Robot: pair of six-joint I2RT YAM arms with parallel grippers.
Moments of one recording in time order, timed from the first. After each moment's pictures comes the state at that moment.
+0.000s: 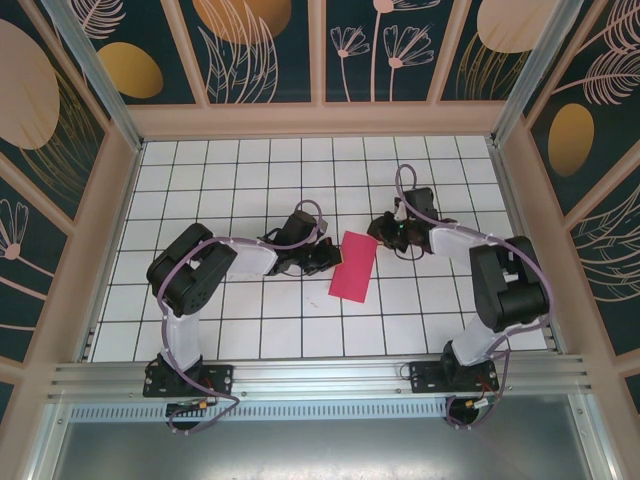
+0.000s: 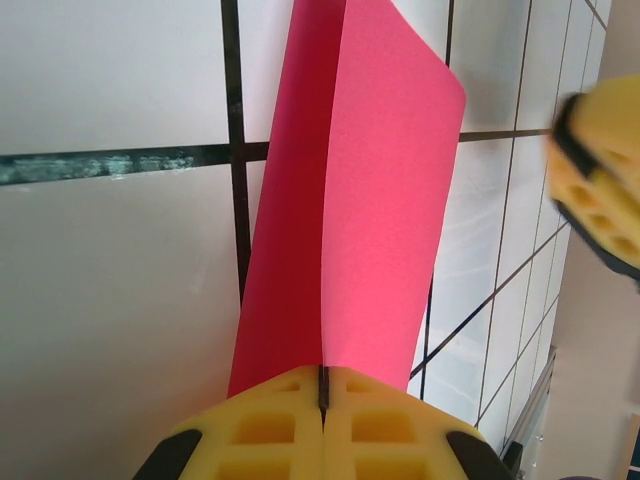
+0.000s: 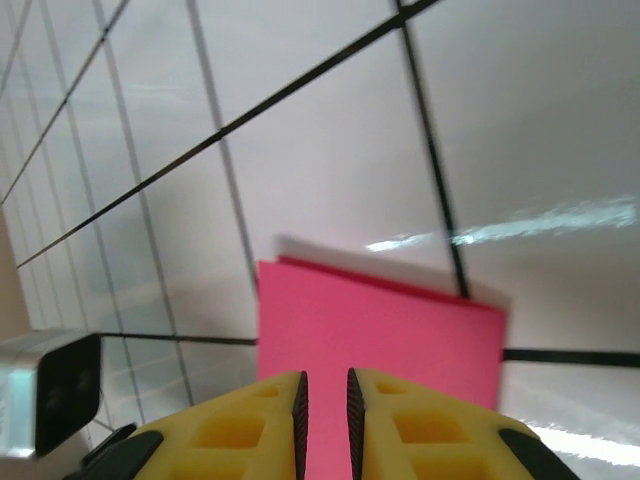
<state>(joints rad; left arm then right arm) -0.71 1.95 0.95 0.24 0.49 -1.02 0.29 1.62 0.82 -0.09 -0.47 0.76</state>
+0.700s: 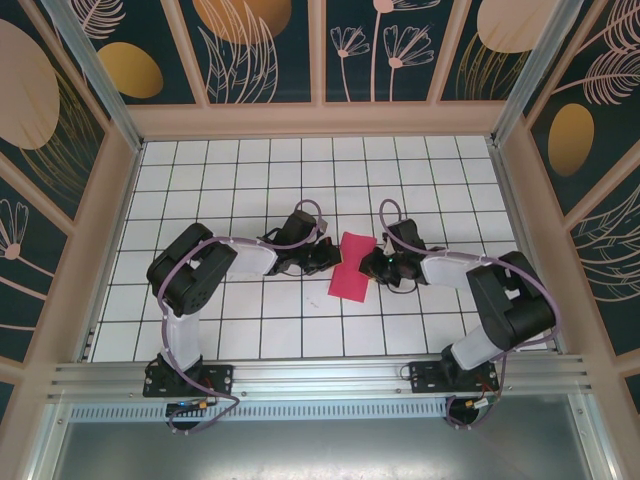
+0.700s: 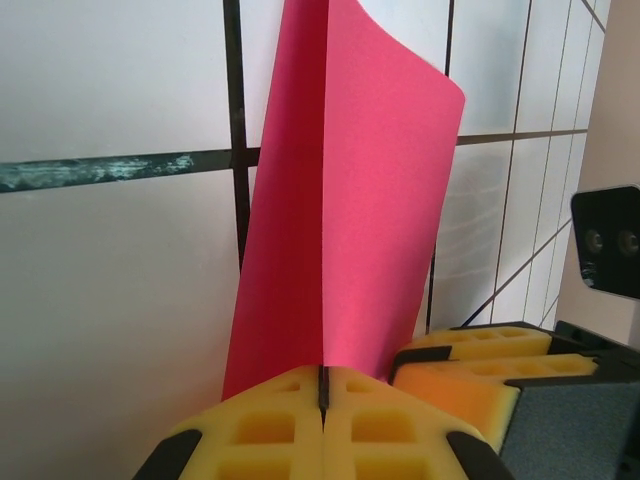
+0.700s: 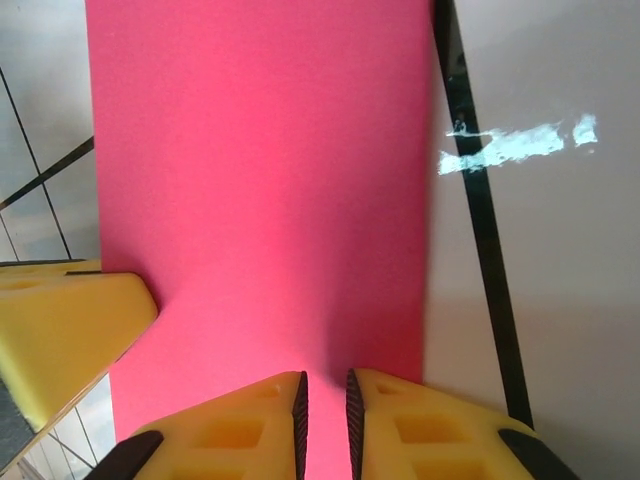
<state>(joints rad) -0.71 1.95 0.95 0.25 0.49 -1.02 0.45 1.52 0.60 -0.07 -0.41 0.84</state>
